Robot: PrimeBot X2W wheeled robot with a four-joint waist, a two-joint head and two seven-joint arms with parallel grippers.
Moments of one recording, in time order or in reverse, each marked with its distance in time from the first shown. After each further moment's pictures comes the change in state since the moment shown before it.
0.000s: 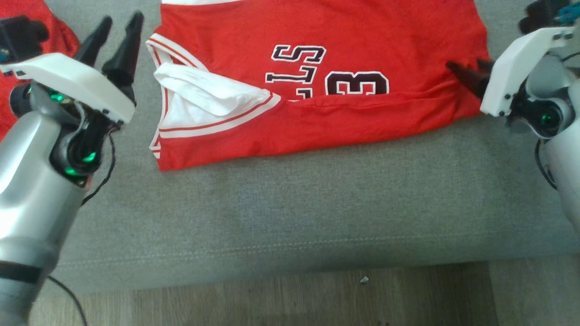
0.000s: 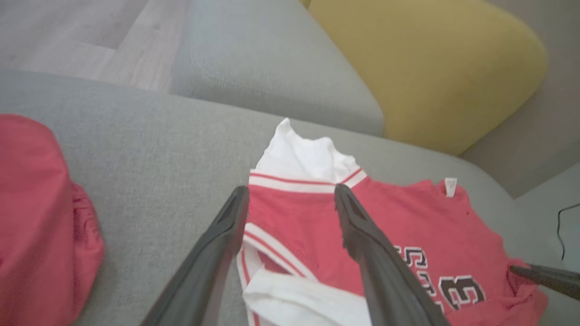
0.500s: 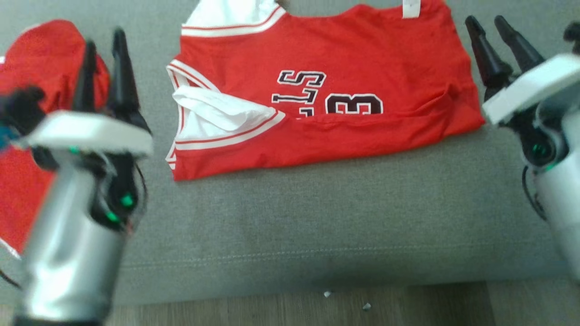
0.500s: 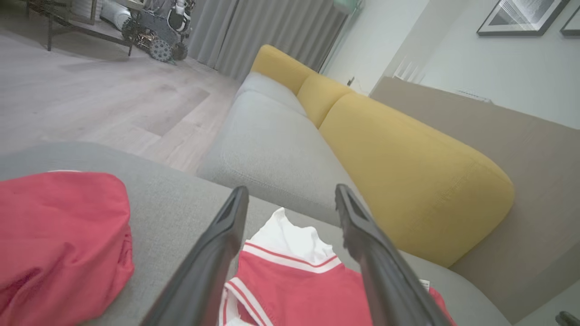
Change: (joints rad) left arm 0.280 -0.224 0.333 -0.177 0.245 0.087 -0.191; right arm 0.180 0.007 -0.084 -0.225 0.036 0.000 -0.536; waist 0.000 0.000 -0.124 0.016
